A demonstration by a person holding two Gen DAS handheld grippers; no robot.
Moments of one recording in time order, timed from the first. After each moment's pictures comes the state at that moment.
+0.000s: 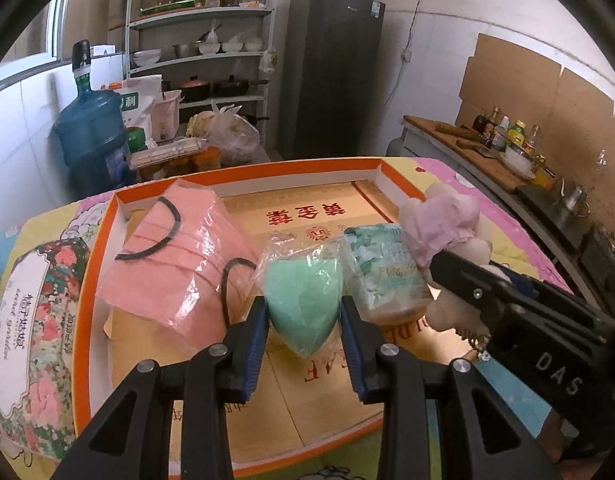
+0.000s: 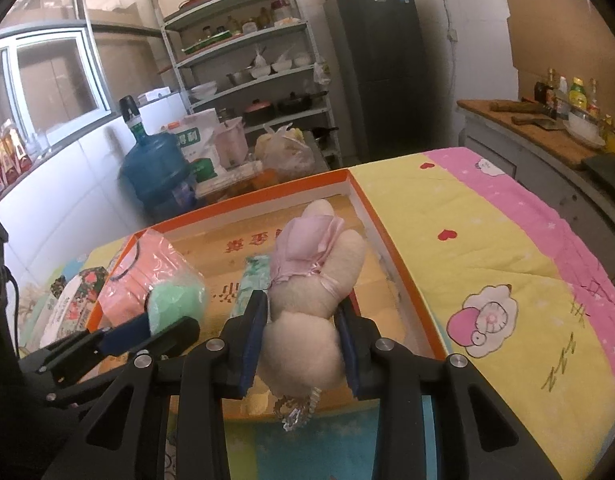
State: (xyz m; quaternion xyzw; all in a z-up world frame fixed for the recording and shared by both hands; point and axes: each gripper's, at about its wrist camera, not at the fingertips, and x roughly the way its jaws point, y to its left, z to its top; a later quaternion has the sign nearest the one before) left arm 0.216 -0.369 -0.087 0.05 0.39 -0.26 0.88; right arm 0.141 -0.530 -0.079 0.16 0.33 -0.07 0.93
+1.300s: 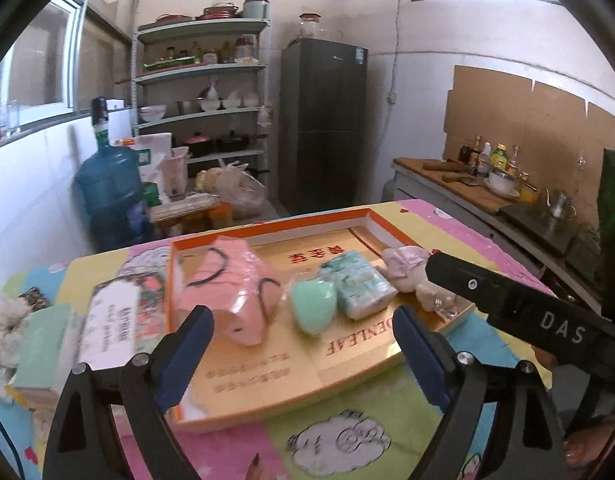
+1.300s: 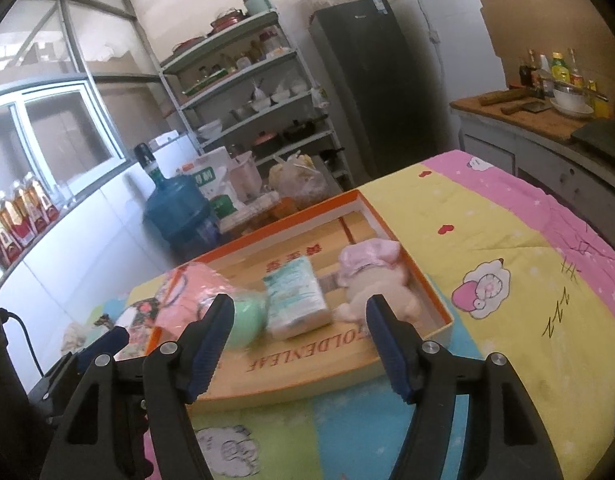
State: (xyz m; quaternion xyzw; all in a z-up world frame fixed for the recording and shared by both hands) left arm 0.149 -0.313 -0.032 0.06 0.29 -0.26 0.92; right arm 0.084 -0.513 -0.045 0.23 0.27 -0.07 0.93
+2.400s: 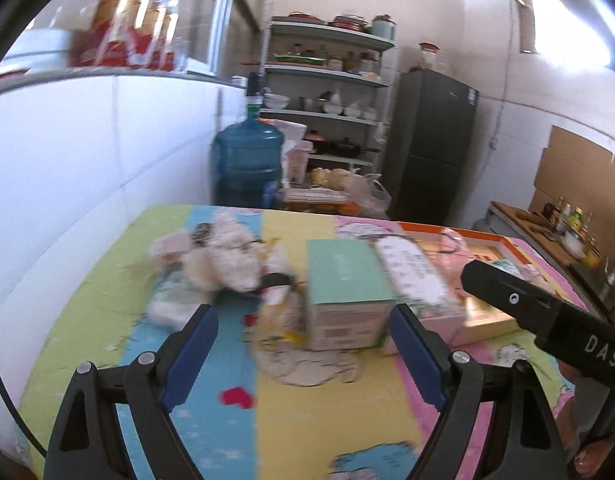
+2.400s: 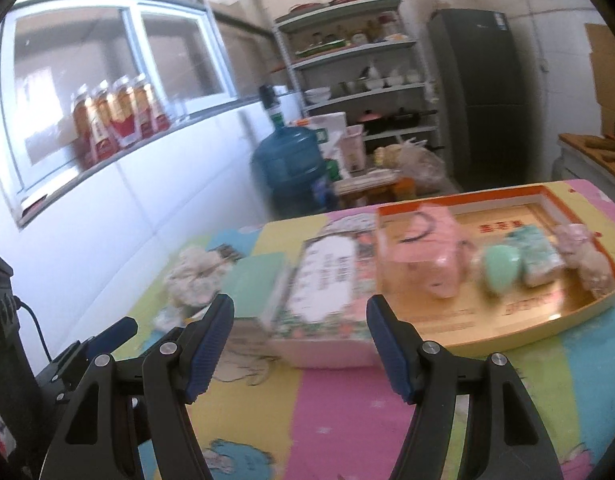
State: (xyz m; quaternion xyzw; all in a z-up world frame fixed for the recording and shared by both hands) left arm 0.136 -0.052 -0.027 -0.03 0.29 -0.11 0.95; right arm 0.120 -0.264 -0.022 0.14 0.29 0.08 0.94
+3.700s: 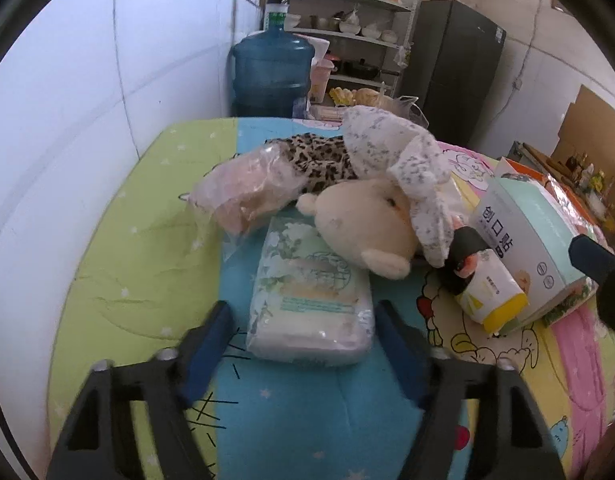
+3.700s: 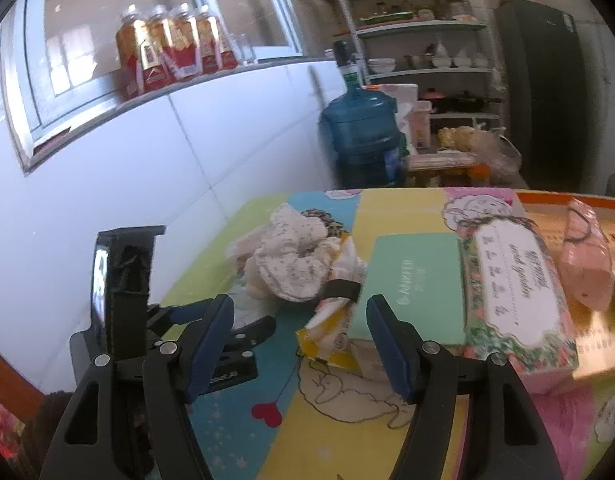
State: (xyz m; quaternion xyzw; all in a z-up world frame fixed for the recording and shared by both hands) left arm 0.265 0.036 -0.105 0.00 0.43 -0.12 0.89; right arm 0.192 -0.141 -0.043 0.10 0.33 0.18 0.92
